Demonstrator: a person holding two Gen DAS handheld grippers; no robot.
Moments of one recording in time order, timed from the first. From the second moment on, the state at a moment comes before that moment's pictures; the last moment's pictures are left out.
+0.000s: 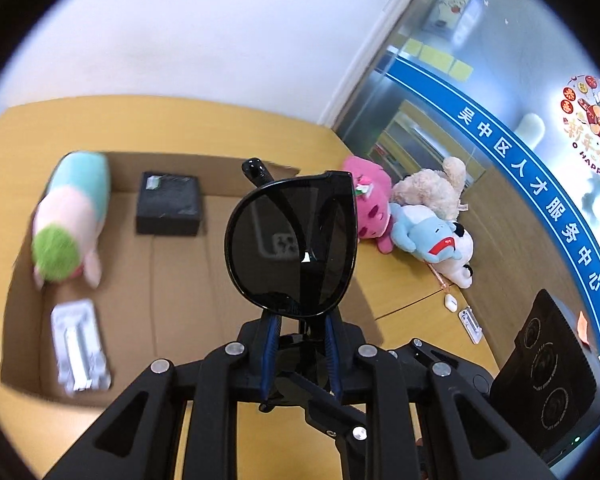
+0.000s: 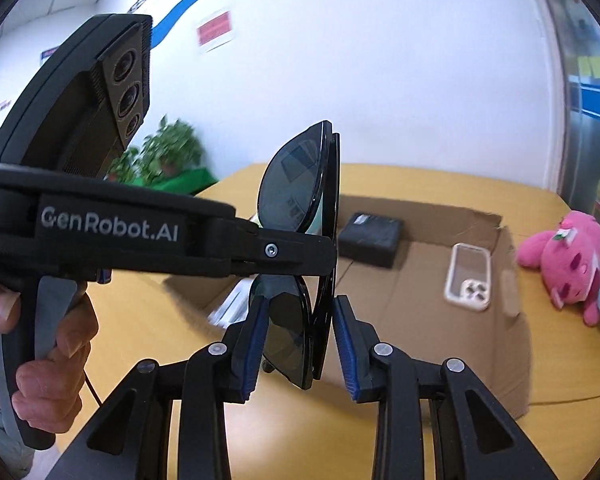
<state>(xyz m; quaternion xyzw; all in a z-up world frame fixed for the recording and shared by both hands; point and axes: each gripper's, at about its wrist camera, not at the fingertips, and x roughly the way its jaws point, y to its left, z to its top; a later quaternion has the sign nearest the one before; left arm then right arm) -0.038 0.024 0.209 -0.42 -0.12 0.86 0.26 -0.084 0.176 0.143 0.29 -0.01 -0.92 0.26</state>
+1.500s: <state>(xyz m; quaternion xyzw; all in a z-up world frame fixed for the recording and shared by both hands) -0.156 0.115 0.036 -0.67 -0.17 0.67 0.27 -0.210 0.242 0.008 0.55 -0.04 -0.83 0.12</state>
